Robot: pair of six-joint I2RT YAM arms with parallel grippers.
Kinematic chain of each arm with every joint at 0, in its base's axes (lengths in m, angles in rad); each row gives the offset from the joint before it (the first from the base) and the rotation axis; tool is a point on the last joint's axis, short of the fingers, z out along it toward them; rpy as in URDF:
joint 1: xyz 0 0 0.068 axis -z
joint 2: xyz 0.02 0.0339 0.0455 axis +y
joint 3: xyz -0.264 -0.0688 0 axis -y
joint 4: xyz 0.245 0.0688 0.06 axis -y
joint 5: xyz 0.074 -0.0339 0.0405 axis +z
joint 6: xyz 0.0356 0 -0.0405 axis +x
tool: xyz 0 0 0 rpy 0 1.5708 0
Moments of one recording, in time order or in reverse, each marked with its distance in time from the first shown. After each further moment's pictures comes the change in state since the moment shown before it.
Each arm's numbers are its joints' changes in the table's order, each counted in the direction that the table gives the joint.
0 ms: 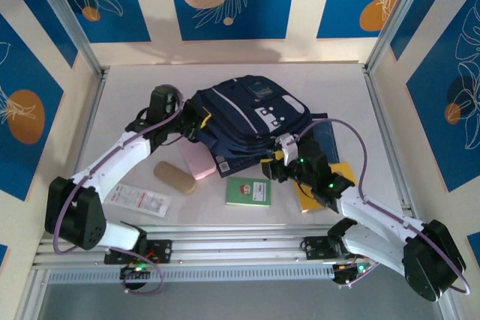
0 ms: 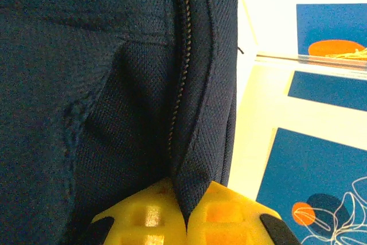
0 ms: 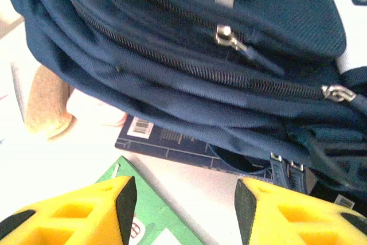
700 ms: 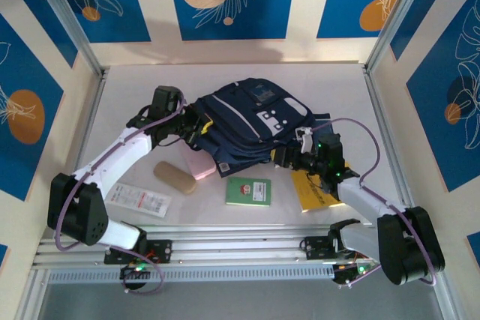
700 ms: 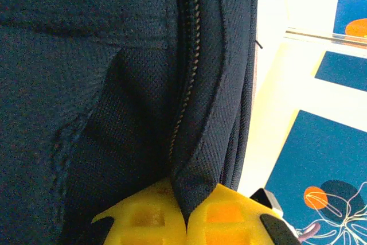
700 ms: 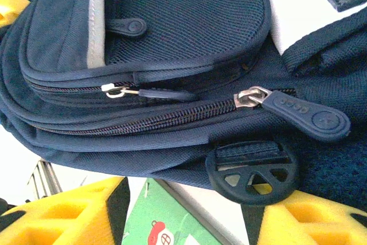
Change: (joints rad) left arm -0.003 0.032 0.058 -0.155 -0.074 0.003; right arm 0.352 0.171 -0.008 0.149 0.462 0.320
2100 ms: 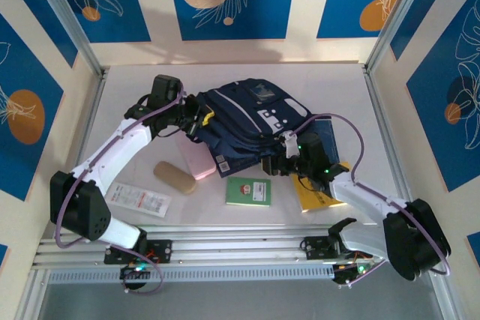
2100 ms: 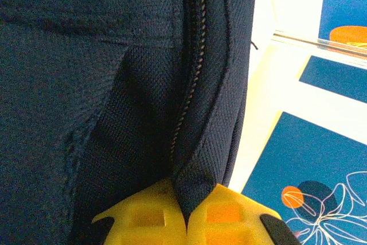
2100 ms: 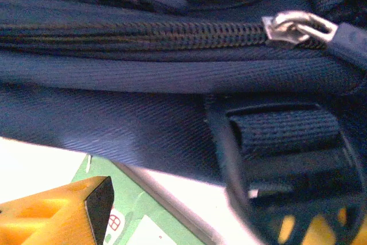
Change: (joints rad) left arm 0.002 0.035 0.148 -0.111 -0.008 -0.053; right arm -0.220 0.040 0.113 -0.257 -0.337 -0.196
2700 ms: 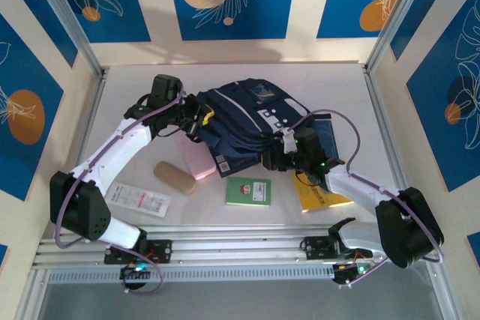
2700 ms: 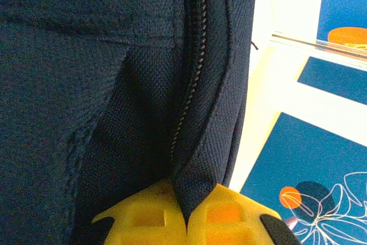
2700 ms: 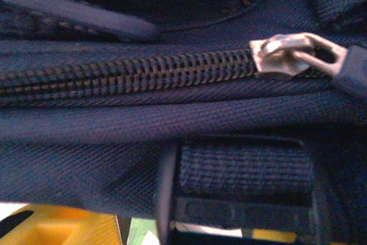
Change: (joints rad) left arm 0.002 0.000 0.003 0.000 0.001 -0.008; right arm 0.002 0.084 0.058 -0.005 0.024 0.048
